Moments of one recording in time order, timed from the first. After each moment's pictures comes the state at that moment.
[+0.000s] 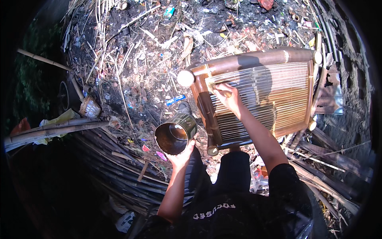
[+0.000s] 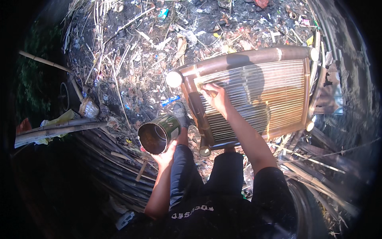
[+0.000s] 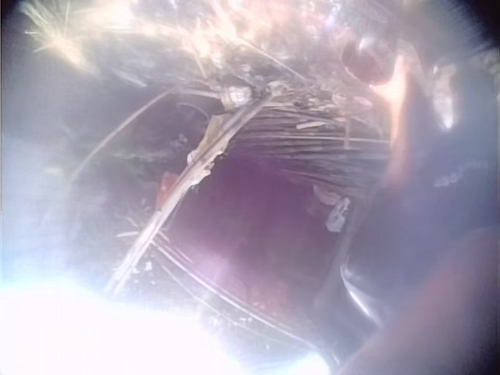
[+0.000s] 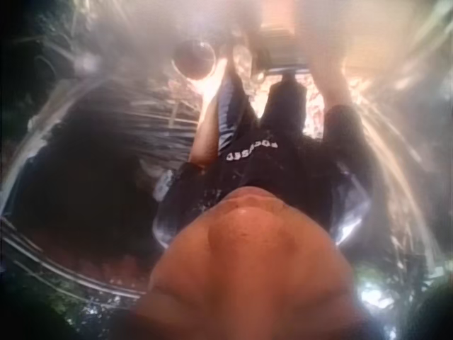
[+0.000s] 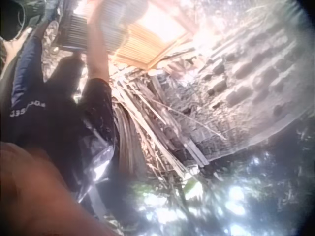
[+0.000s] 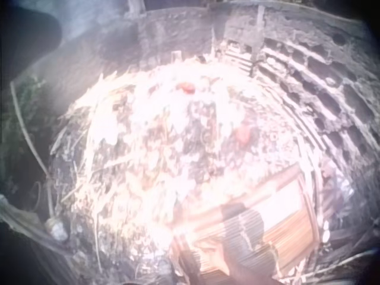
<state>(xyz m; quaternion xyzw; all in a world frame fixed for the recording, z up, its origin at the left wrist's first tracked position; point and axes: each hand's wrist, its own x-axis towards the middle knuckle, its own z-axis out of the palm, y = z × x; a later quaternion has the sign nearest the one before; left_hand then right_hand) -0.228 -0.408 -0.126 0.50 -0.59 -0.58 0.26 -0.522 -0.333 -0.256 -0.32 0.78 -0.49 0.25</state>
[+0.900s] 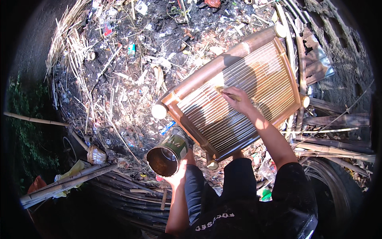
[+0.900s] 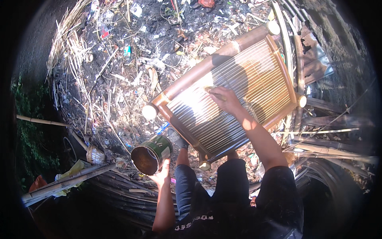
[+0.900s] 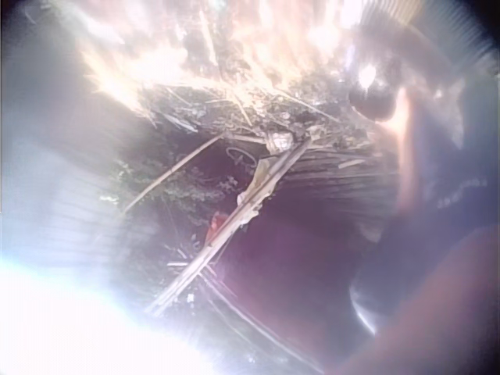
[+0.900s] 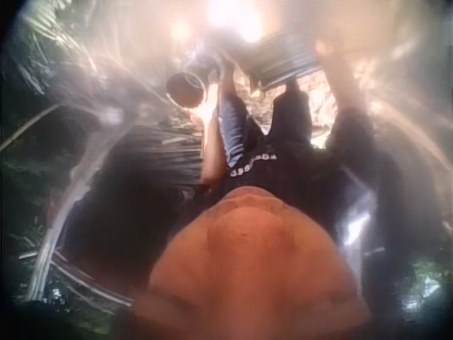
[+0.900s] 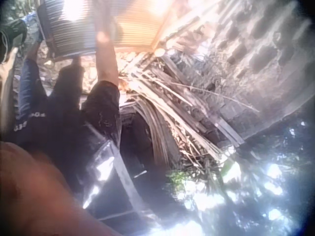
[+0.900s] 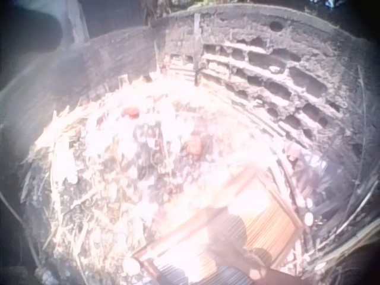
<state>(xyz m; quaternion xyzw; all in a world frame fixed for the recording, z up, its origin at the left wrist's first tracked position) -0.272 -0.407 -0.129 0.47 -0.67 -0.52 0.25 -0.624 -0.195 -0.251 -0.22 0.86 -0.44 0.11</state>
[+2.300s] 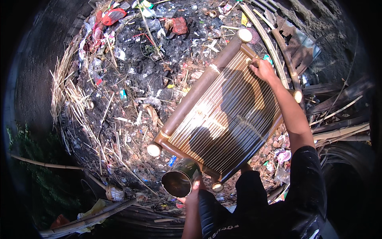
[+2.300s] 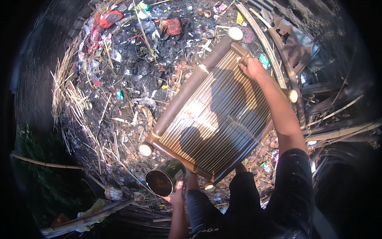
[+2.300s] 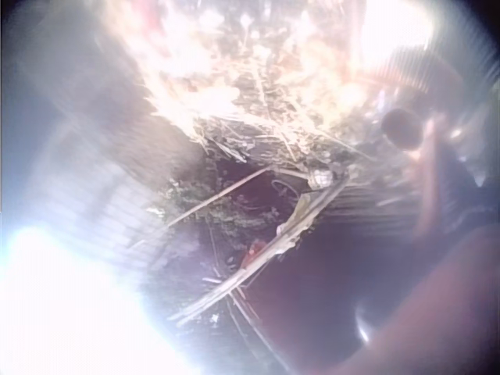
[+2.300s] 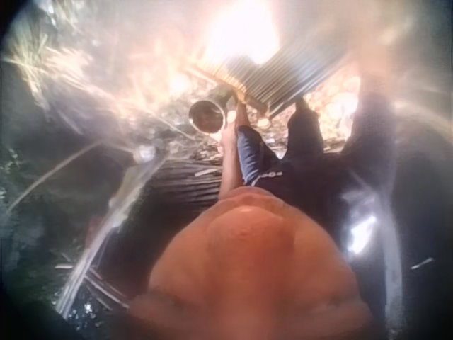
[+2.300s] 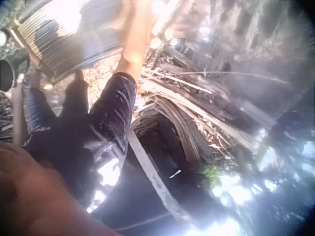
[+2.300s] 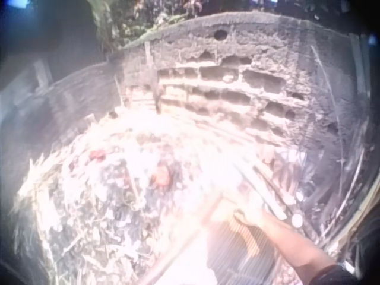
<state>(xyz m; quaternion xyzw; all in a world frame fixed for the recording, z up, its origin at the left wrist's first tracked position) -0.315 -0.339 -0.137 0.45 -0.75 -0.48 0.14 -0.833 -0.021 -0.214 -0.08 0.98 -0.18 0.08</state>
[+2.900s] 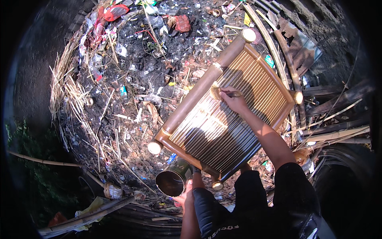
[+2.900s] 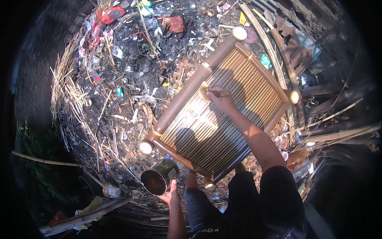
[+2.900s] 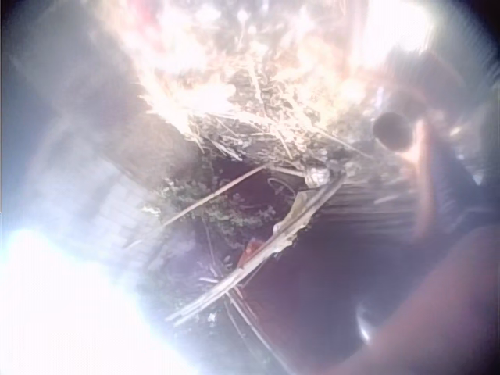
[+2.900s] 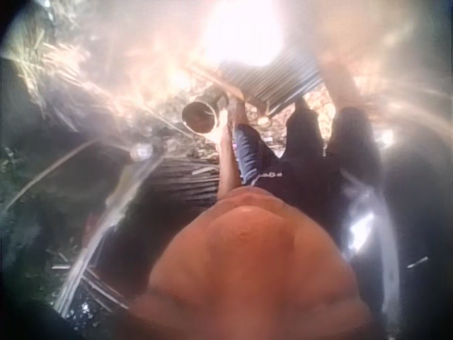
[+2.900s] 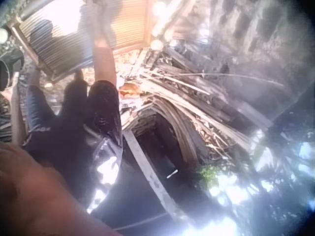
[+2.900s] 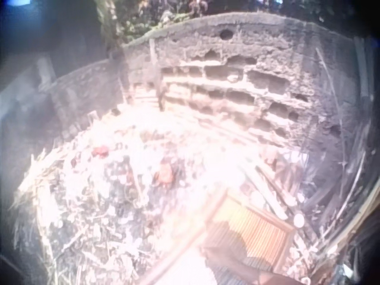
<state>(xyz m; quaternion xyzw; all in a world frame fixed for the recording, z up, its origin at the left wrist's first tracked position) -0.324 -0.364 -0.107 0.49 -0.67 -0.53 0.15 -0.690 -0.173 -0.270 -0.01 0.83 -0.54 0.14</state>
